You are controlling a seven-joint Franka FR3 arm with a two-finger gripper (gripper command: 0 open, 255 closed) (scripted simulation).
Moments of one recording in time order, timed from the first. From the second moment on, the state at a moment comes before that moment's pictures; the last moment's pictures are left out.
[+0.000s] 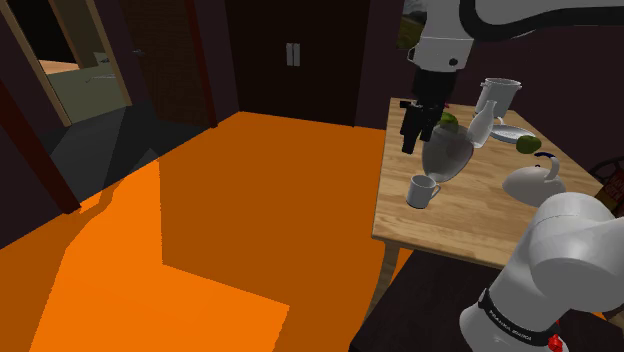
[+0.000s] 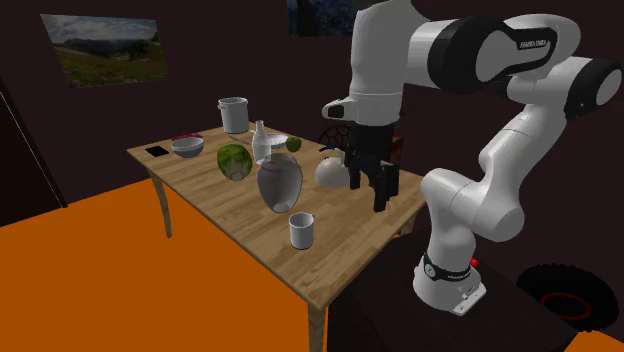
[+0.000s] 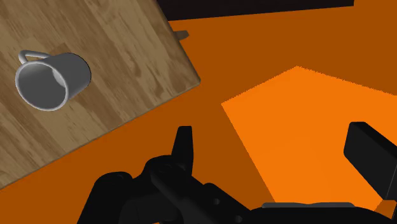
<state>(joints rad) 0.00 -0.80 -0.03 -2.41 0.00 1.60 0.01</state>
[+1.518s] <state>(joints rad) -0.17 -0.46 -0.37 -2.66 -0.26 2.22 -0.27</state>
